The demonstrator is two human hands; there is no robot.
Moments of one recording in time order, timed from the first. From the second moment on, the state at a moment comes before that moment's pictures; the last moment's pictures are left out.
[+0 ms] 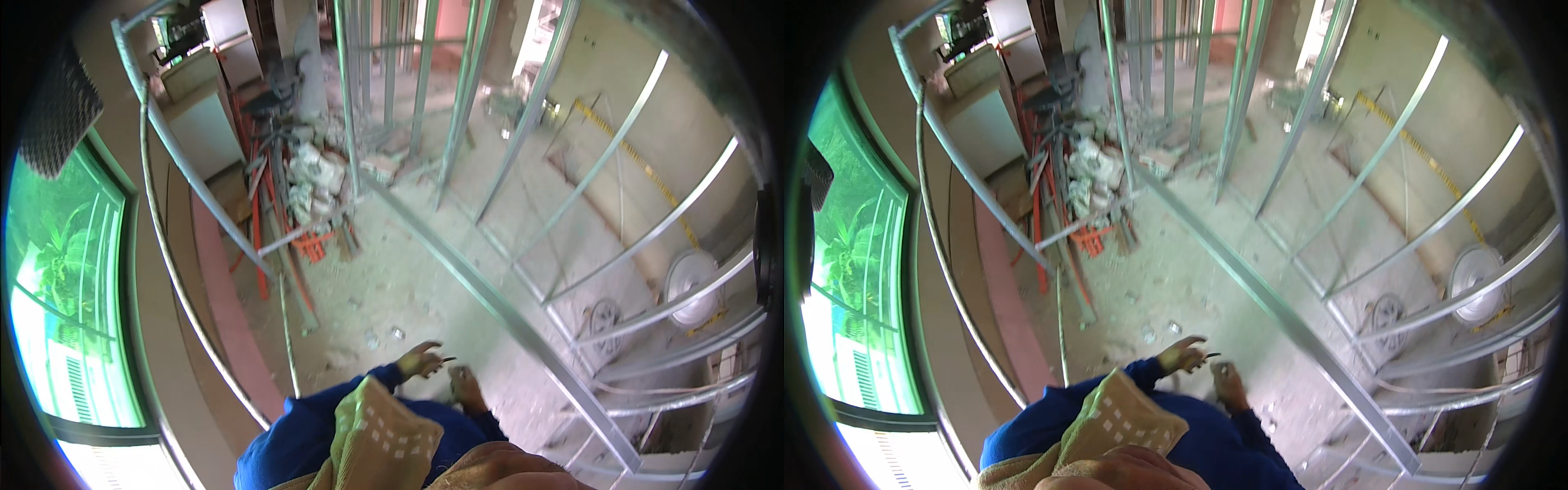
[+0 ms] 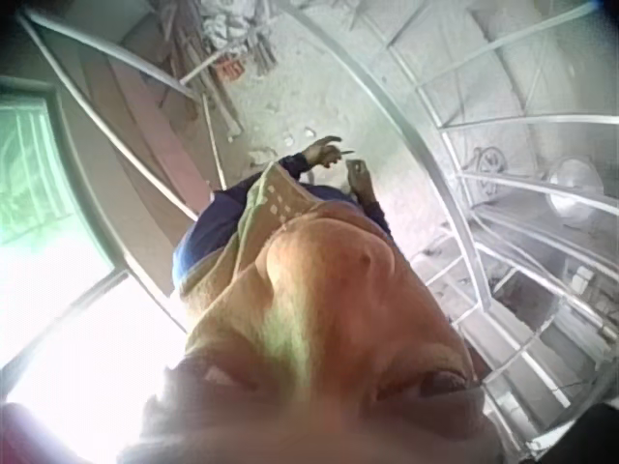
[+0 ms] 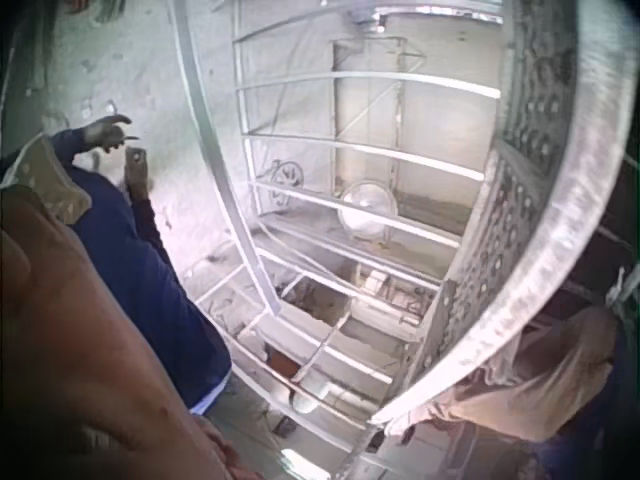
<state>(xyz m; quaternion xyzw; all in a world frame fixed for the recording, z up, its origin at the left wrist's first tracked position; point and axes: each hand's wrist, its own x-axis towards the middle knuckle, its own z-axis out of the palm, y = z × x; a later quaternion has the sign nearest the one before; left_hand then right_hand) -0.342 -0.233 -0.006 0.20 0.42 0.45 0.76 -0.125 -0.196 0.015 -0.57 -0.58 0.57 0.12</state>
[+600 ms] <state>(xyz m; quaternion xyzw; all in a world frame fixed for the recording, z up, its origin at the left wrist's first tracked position) -0.357 -0.166 0.137 0.28 0.34 0.55 0.70 -0.144 -0.111 0.217 -0.29 -0.80 0.30 0.42</state>
